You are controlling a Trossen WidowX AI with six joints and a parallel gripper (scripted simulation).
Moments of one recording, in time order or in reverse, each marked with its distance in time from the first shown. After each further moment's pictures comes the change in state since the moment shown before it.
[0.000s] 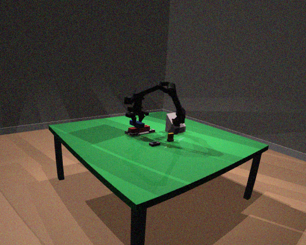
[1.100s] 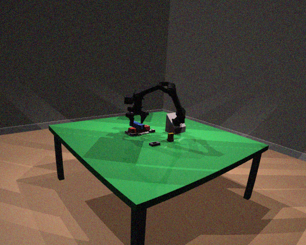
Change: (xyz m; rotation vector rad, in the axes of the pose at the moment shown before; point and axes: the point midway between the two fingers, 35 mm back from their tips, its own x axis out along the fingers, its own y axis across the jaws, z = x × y) arm 0.000 0.000 0.000 0.000 0.000 0.000
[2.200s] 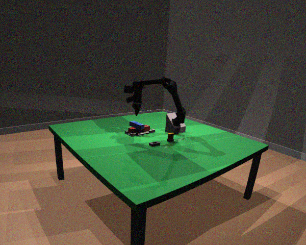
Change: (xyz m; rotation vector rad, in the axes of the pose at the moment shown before) arm -0.083 0.003 0.003 -0.846 -0.003 0.003
